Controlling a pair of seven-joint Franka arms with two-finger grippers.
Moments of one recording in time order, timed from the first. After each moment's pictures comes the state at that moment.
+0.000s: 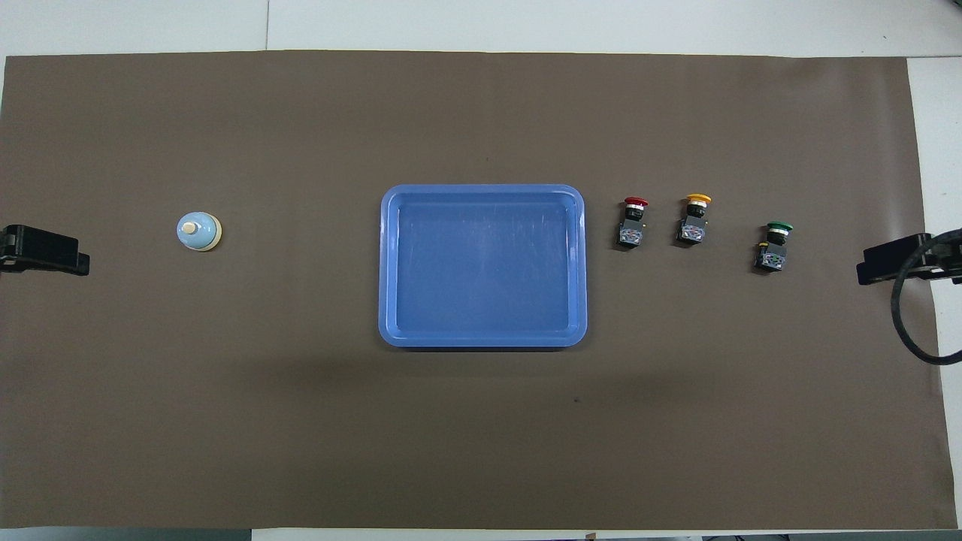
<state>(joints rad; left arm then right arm) 0.04 -0.09 -0.04 -1.67 -0.02 1.53 0.01 -0.04 -0.09 0.01 -1.64 -0.01 1.46 -0.02</state>
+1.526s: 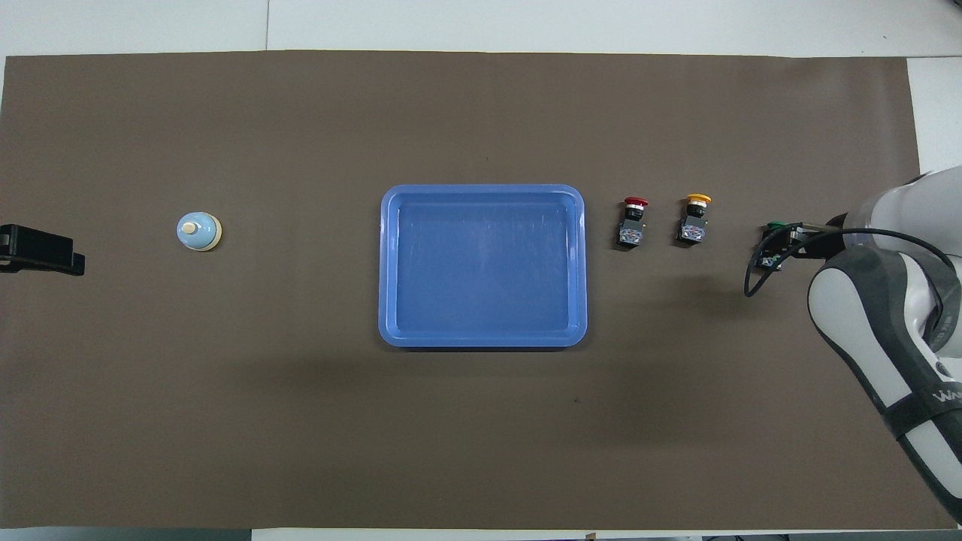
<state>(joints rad) 0.05 -0.09 -0.04 -1.67 -0.02 1.53 0.01 -0.11 0.08 0.00 -2.12 -0.03 2.22 0.15</state>
